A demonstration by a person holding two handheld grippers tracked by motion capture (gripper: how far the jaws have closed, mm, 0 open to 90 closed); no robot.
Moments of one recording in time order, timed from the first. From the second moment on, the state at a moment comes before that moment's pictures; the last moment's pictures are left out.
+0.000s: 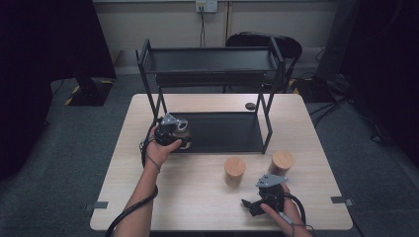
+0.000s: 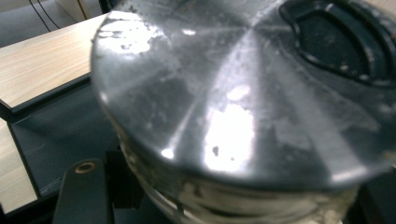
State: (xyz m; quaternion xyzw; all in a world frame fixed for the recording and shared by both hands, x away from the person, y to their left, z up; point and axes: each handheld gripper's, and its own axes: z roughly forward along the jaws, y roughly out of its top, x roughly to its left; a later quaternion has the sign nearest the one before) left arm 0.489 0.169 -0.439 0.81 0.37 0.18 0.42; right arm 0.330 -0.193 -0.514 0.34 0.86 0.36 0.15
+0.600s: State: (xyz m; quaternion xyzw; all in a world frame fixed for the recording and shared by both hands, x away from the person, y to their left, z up) left arm 0.502 0.166 -0.449 0.80 0.40 0.18 0.41; right arm 0.330 -0.193 -0.514 0.34 0.86 0.36 0.15
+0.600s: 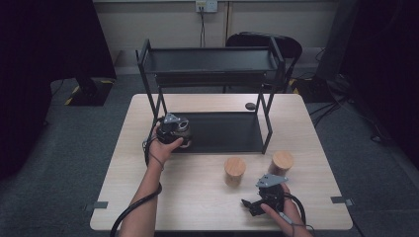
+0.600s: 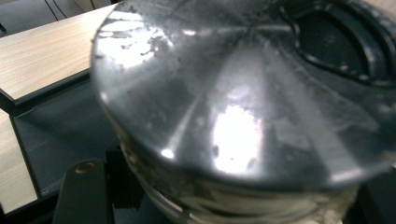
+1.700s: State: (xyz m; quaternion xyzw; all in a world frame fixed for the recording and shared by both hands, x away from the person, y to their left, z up) left arm 0.520 0.161 -0.459 0.79 0.44 0.21 0.37; right arm 0.330 -0.193 -0.514 0.34 0.86 0.36 0.15
